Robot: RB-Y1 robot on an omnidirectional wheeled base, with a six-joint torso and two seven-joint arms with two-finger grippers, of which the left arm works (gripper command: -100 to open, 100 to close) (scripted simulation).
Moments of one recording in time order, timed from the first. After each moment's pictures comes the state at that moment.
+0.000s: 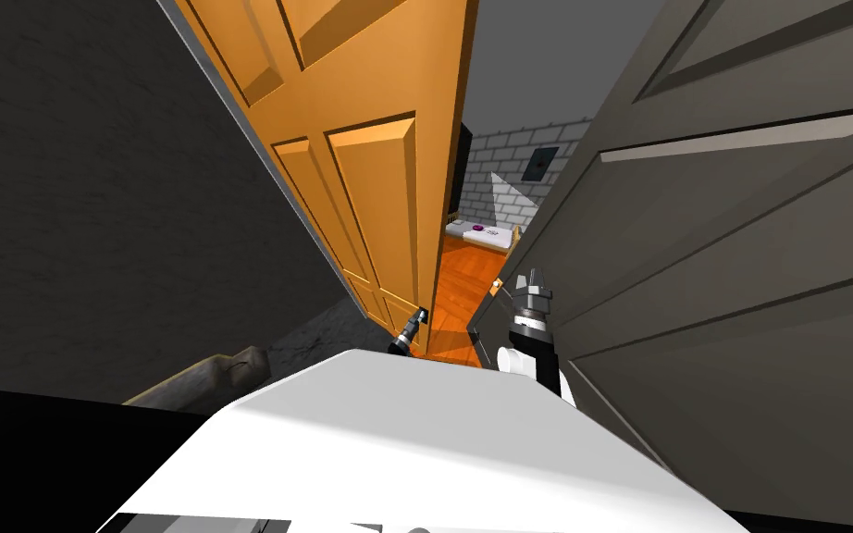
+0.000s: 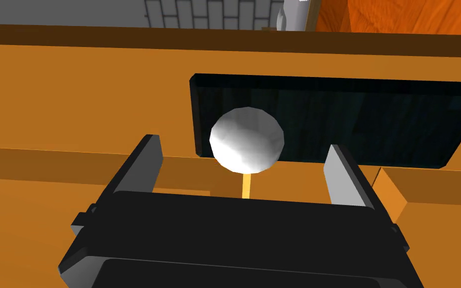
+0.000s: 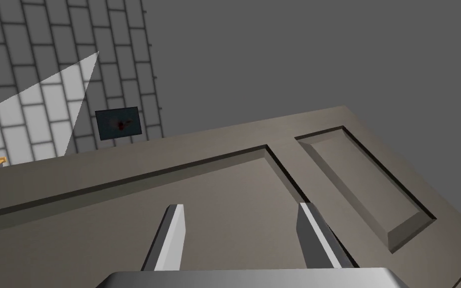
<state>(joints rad) 0.12 0.06 -0.44 -0.95 0.01 -0.75 -0.01</state>
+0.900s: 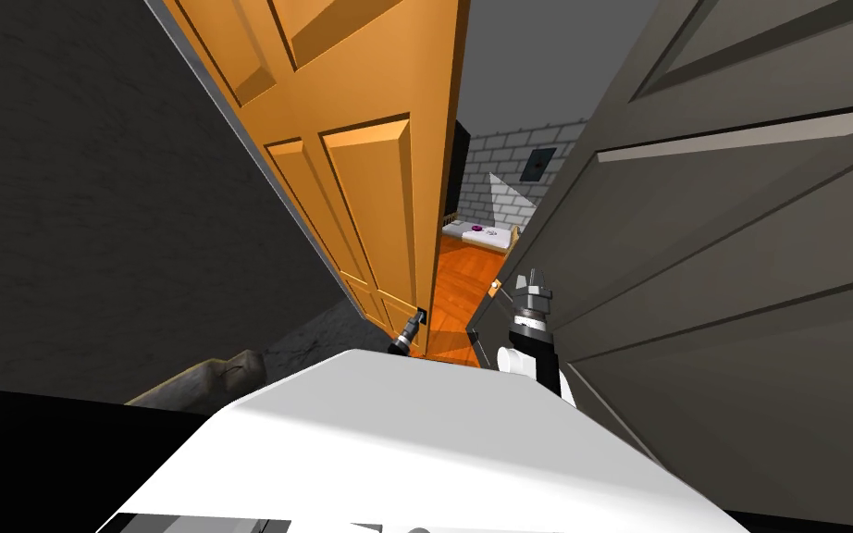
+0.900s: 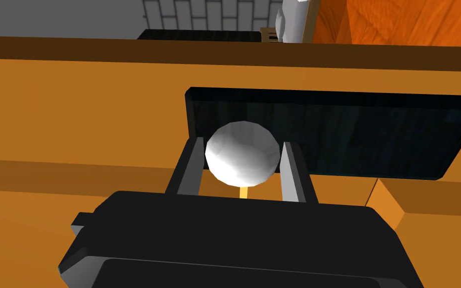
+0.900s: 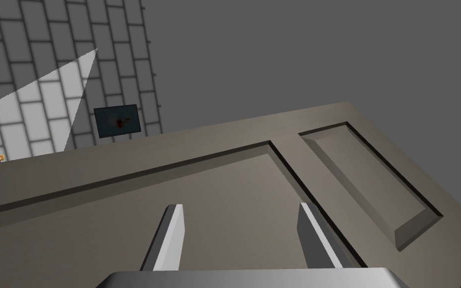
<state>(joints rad) 0.12 0.06 -0.44 -0.93 0.03 -0.76 -0.02</state>
